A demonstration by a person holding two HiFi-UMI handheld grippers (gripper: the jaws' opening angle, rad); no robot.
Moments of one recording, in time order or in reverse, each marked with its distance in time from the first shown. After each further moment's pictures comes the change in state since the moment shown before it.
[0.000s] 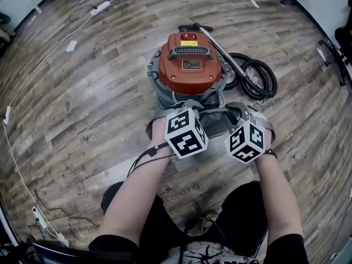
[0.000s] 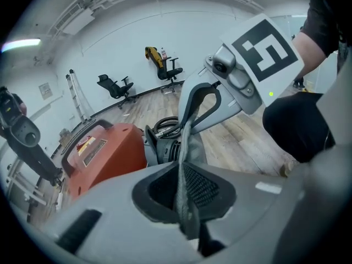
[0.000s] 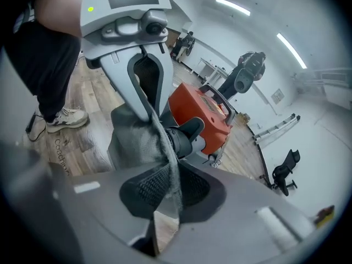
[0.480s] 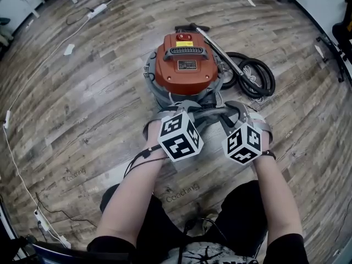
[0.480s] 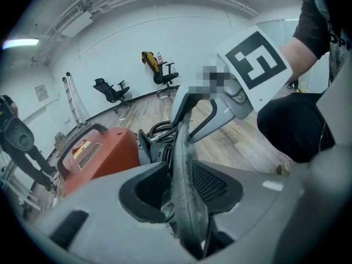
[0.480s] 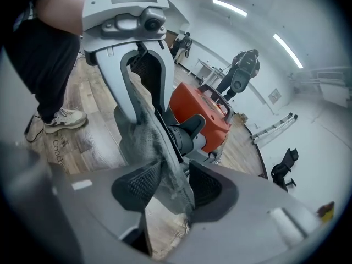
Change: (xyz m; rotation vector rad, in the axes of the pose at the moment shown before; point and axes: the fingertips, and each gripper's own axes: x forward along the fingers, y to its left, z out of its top) left arm -0.003 -0.010 0.005 0.008 -0.053 -0.045; right arm 0.000 0.004 -0.005 0.015 -0.014 -0.015
